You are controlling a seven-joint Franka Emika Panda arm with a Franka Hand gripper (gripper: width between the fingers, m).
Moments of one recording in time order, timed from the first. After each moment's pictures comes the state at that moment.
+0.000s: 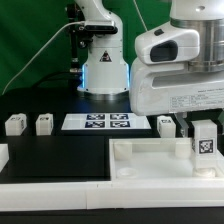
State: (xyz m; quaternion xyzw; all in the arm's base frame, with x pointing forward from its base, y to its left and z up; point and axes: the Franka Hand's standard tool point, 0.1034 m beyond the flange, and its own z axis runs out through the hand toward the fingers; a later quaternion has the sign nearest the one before) arm 0.630 0.111 0.086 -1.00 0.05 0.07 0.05
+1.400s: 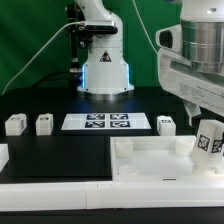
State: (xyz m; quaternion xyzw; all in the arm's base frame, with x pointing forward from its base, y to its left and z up) arm 0.627 0.126 0.084 -0.85 0.52 0.09 0.01
